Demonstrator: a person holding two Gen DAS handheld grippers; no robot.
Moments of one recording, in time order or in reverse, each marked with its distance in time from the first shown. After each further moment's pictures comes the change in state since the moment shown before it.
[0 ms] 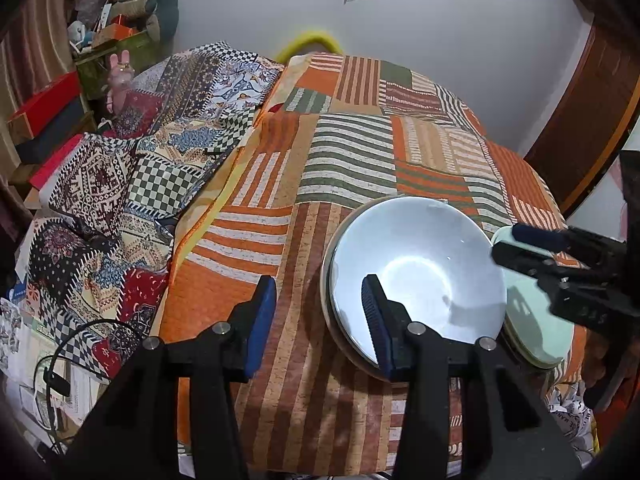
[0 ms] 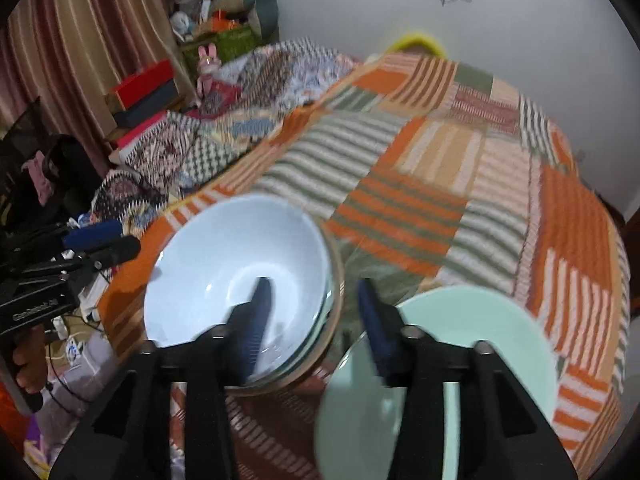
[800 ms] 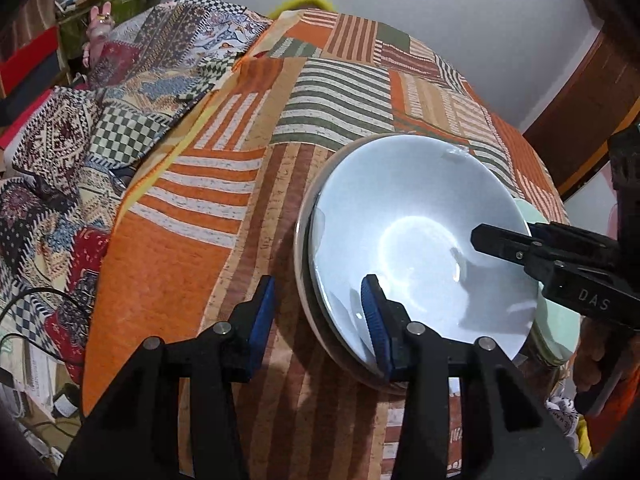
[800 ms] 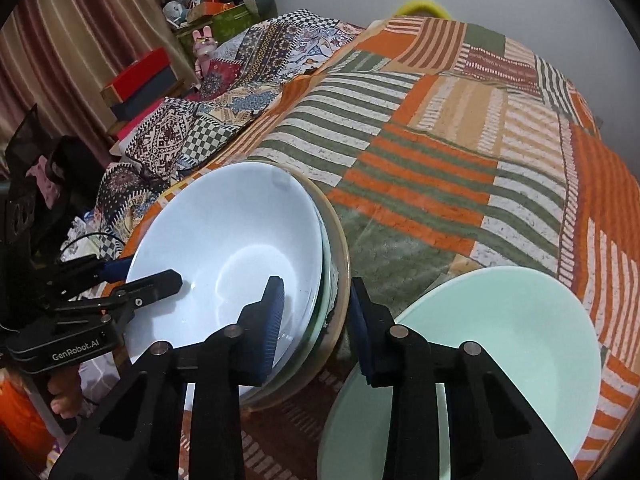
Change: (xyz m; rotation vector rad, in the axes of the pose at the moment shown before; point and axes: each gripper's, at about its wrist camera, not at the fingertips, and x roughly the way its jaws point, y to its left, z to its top) left arm 0.058 -0.003 -0.020 -0.051 0.124 -0.091; right arm 0.044 -0.009 -0.009 0.069 0.116 0.082
